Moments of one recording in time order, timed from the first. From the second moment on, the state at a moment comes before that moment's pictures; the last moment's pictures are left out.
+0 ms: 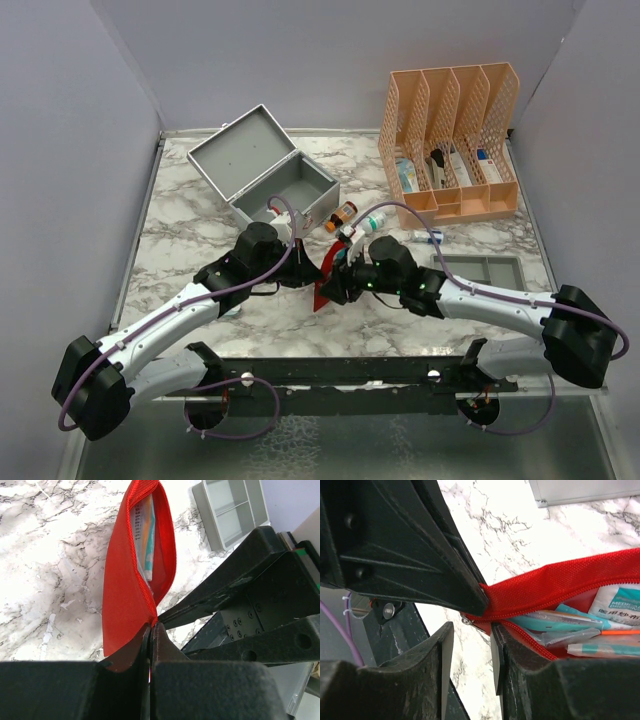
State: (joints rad) left arm -0.70 1.02 0.66 -0.18 0.31 -0.64; right arm 0.95 1.29 0.66 0.19 -0.24 0.37
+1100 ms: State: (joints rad) left arm -0.70 1.03 0.68 -0.18 0.31 -0.62; right arm 0.95 1.32 0.68 0.22 -0.20 0.37
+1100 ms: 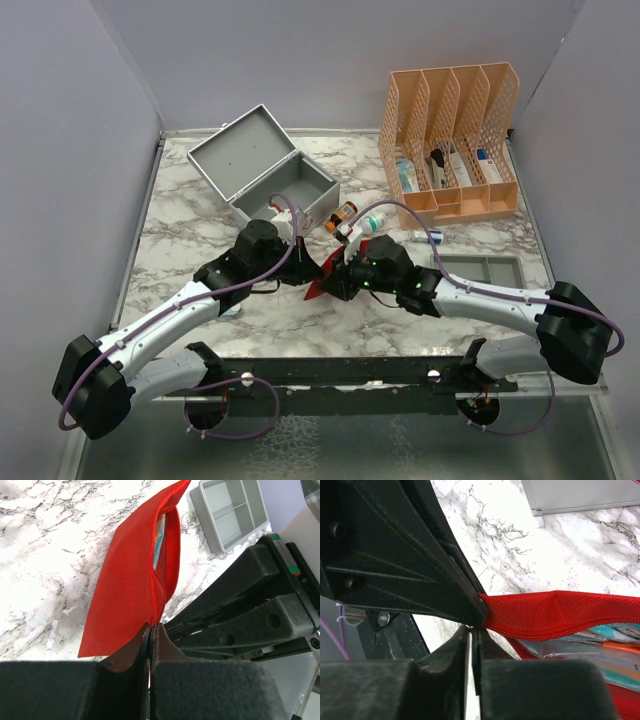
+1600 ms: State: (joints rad) left arm -0.70 1.03 0.69 -0.19 0.31 -0.57; right arm 0.96 1.26 0.67 0.18 -0.12 0.37
